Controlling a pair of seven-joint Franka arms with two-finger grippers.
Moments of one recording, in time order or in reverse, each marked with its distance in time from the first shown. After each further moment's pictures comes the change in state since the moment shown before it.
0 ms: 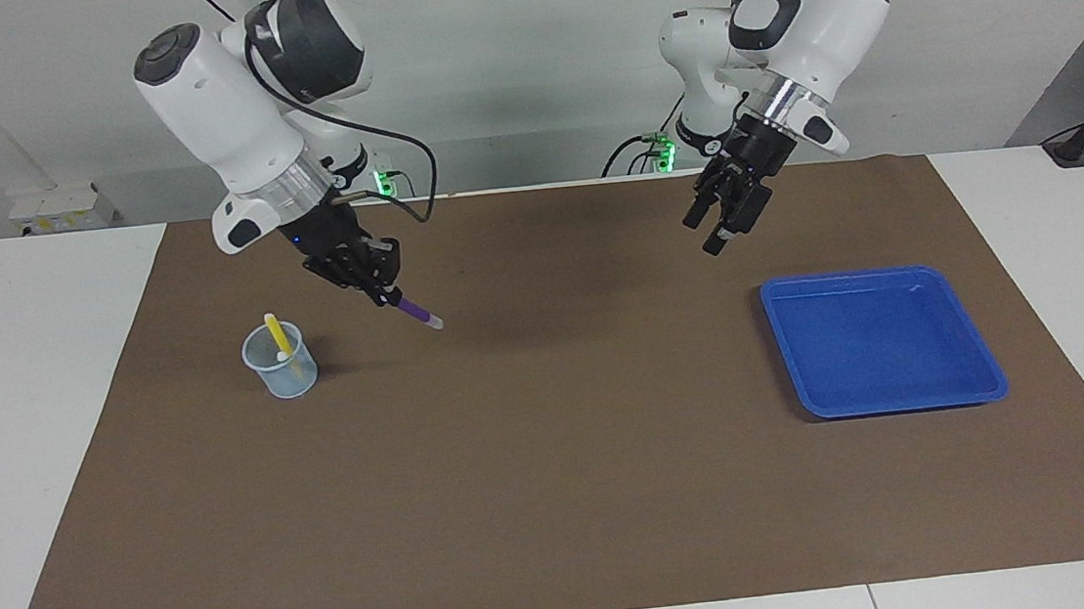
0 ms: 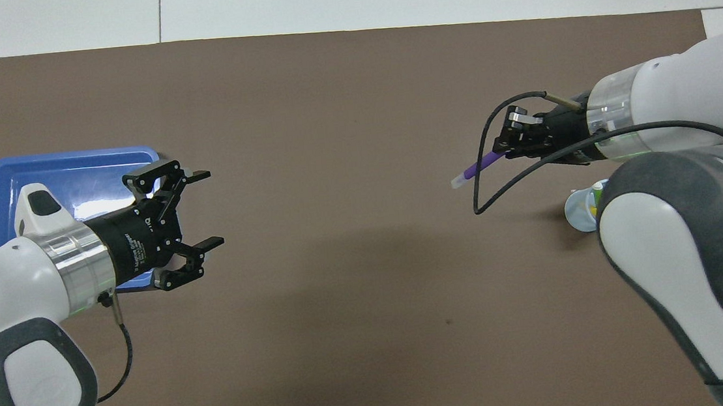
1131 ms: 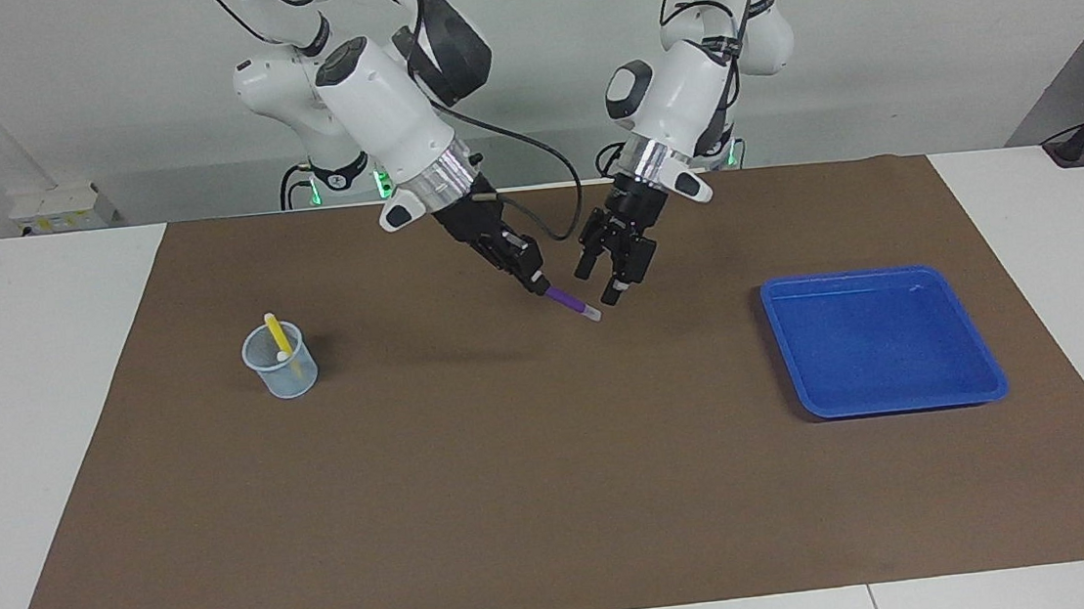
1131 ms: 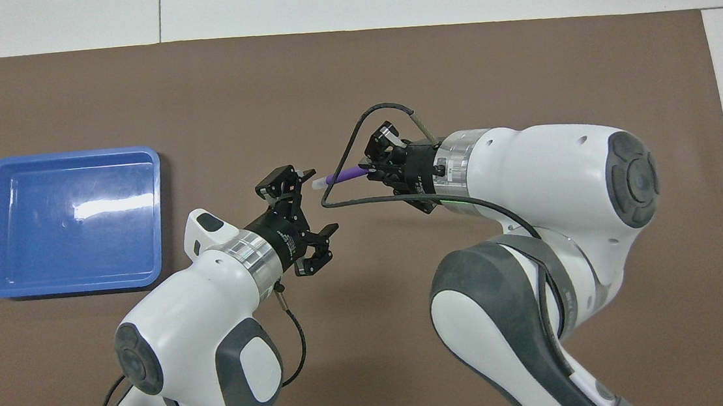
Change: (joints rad) left arm -0.329 0.273 -0.004 0.005 -0.092 0.520 -0.300; right arm 0.254 0.047 0.001 -0.094 0.163 0.398 0.506
